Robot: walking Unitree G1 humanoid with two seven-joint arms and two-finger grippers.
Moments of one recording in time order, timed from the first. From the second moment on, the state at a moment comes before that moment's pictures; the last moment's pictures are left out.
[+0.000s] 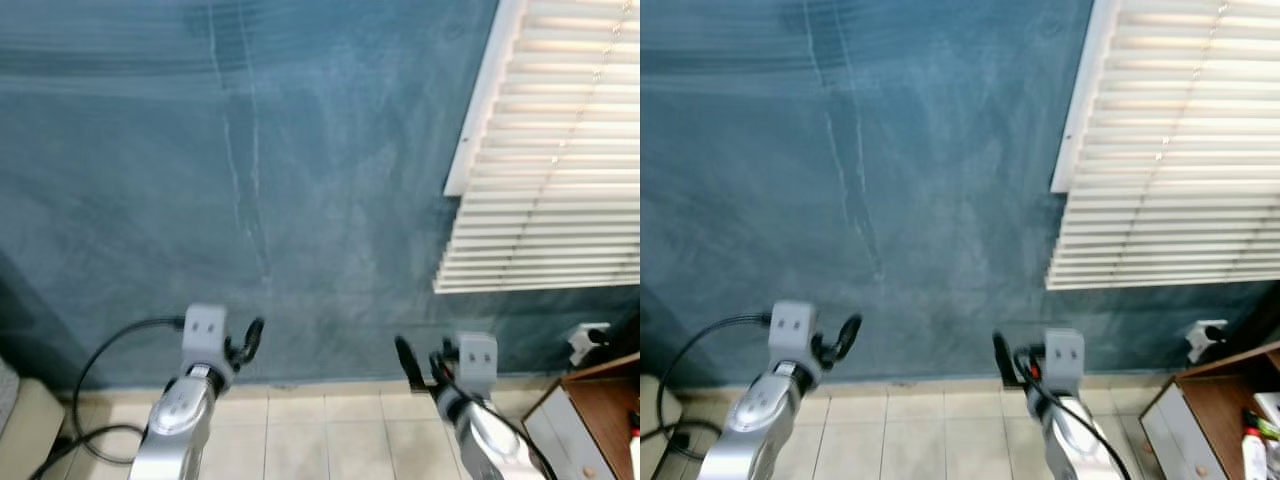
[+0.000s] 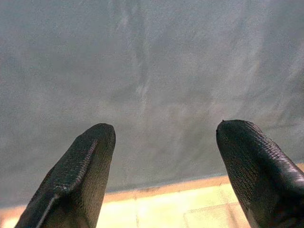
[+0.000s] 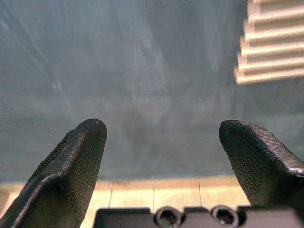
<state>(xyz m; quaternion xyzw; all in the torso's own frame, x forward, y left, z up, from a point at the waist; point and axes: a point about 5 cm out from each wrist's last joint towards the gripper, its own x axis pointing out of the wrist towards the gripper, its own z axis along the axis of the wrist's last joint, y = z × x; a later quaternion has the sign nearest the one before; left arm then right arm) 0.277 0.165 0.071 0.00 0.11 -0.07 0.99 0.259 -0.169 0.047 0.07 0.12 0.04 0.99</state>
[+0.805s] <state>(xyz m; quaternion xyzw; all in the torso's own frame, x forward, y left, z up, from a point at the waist) 0.277 0.173 0.074 0.04 0.10 -0.01 0.99 0.261 -0.179 0.037 0.07 0.12 0.03 0.99</state>
